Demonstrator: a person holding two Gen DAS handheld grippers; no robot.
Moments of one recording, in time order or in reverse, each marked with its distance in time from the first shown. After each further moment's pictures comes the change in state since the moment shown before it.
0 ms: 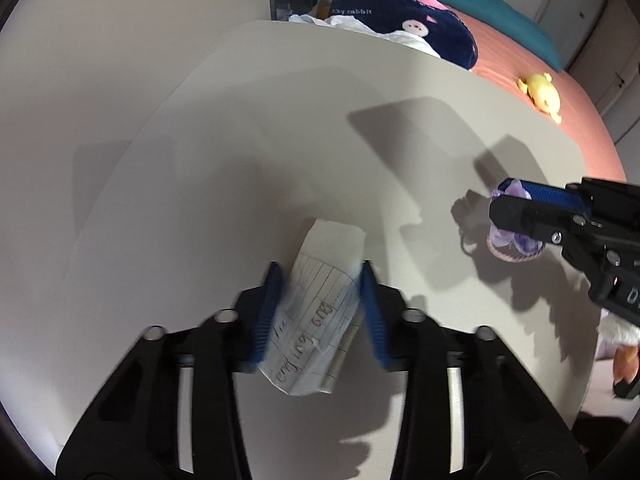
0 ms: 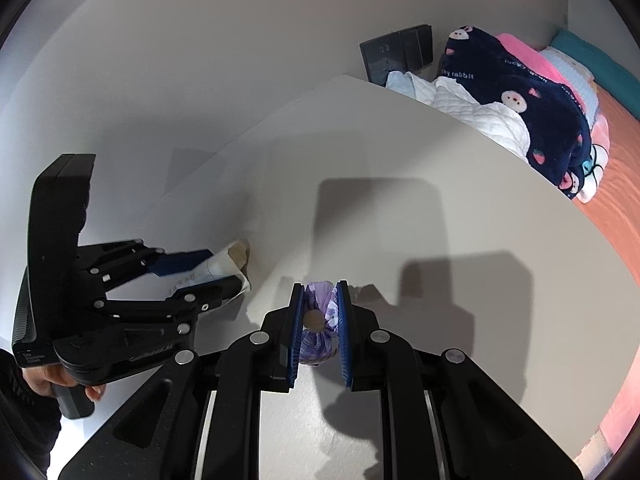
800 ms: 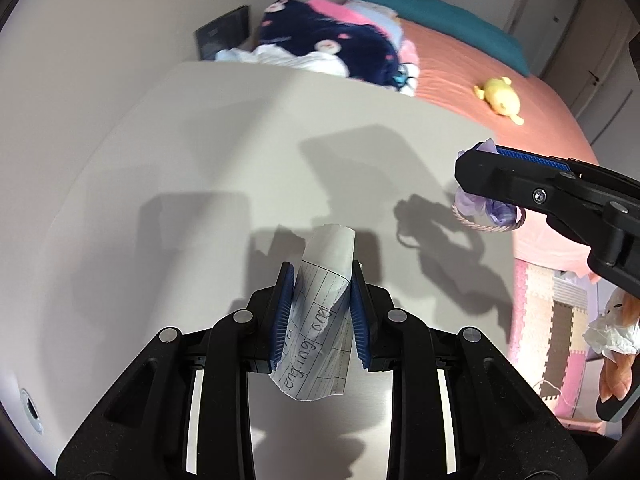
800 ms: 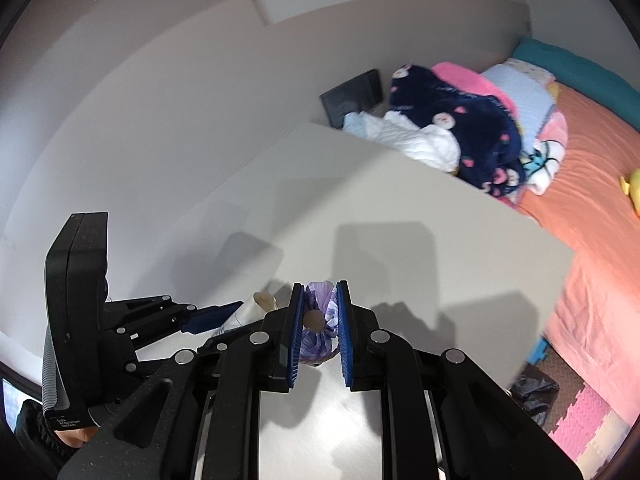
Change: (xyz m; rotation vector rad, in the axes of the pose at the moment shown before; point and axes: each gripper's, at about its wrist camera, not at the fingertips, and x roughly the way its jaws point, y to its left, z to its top) left arm -0.046 -0.121 -0.022 0.053 -0.090 -0.055; right arm -0.114 -0.036 -0.051 0.086 -0.164 -0.027
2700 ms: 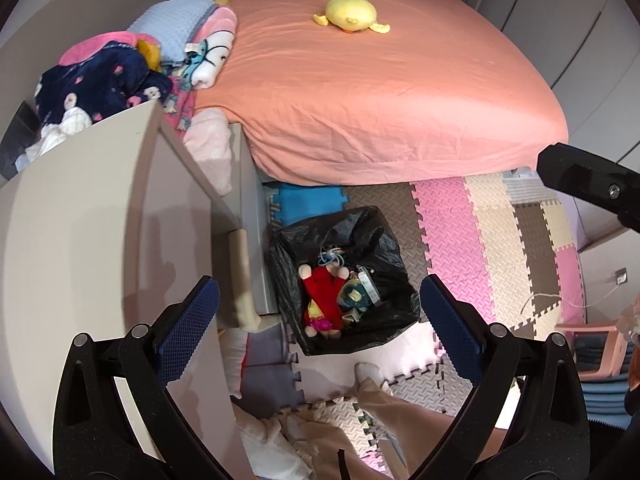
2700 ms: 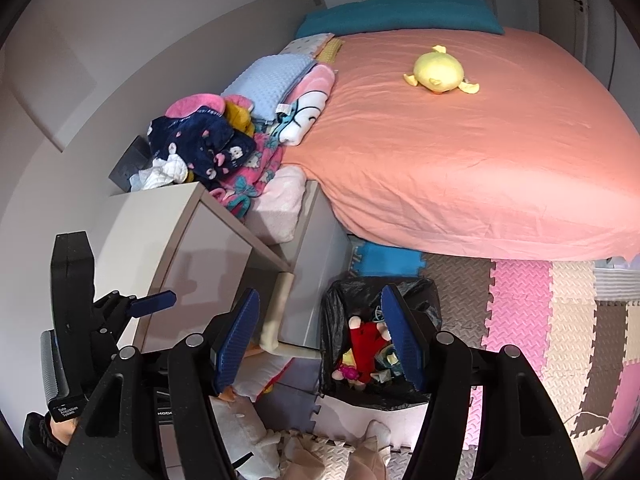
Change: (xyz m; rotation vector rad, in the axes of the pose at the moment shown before) left arm 0.074 -0.291 -0.009 0.396 0.124 -0.150; right arm -0.186 -0.256 -0.162 0.484 -0.086 -0.339
